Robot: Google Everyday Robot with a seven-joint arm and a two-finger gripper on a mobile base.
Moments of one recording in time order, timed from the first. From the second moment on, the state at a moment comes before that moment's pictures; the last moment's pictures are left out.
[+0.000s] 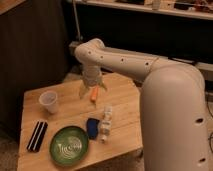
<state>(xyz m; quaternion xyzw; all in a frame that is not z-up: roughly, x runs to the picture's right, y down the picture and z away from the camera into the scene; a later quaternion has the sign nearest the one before) -0.067 0.017 0.768 -0.18 -0.31 -0.78 0.52</state>
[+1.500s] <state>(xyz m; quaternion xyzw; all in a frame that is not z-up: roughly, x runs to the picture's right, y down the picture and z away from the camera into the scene) -0.076 -0.056 0.894 -0.17 -0.24 -0.73 0.62</state>
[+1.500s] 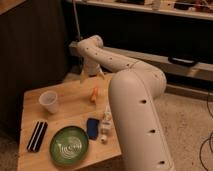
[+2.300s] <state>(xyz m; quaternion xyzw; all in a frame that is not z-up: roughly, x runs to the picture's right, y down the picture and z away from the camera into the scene) -0.076 0.017 0.945 -0.19 -0.26 -0.70 0.64</state>
